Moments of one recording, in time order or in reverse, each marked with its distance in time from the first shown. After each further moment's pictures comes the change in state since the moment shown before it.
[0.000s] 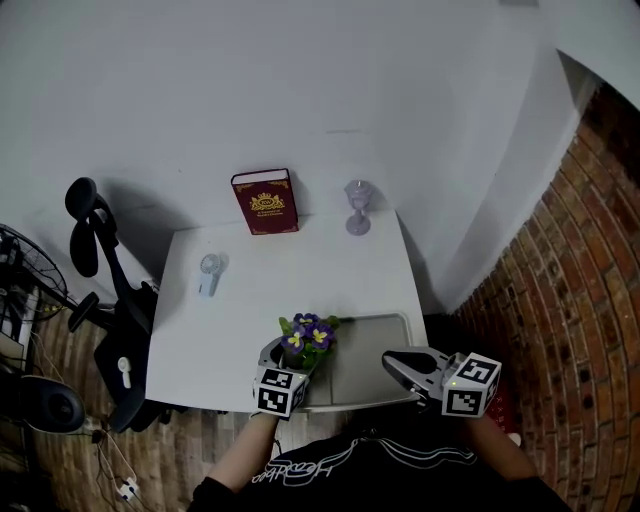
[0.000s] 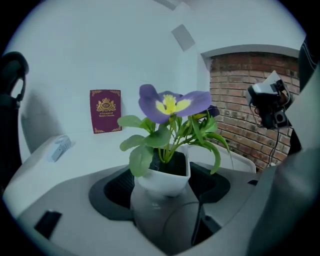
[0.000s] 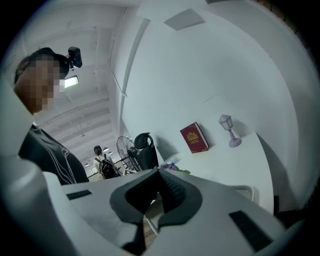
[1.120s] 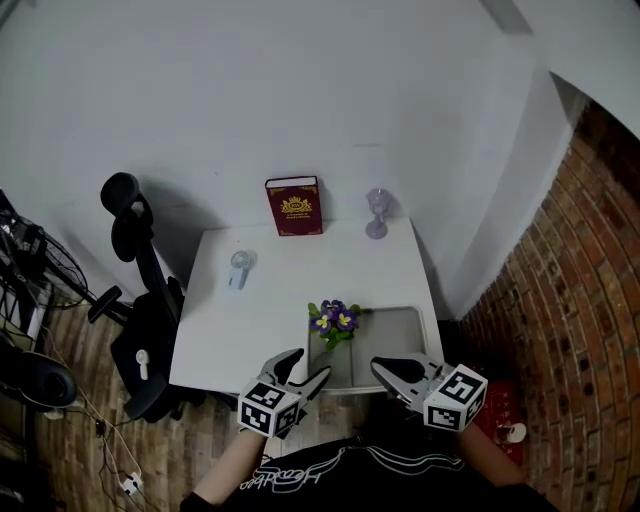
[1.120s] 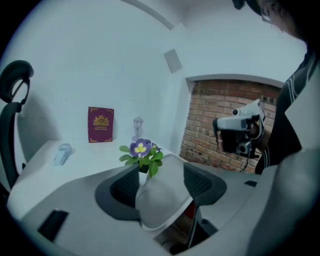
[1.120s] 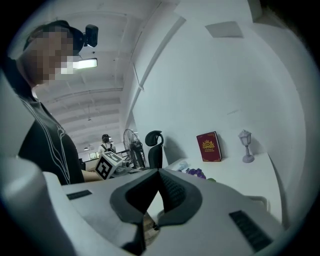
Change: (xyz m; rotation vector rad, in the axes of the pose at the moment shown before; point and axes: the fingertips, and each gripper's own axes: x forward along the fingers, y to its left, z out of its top) left arm -0.137 -0.040 0.030 -0.018 -0.089 -0.190; right arm 0.026 0.095 -0.009 -0.223 0.005 -0.018
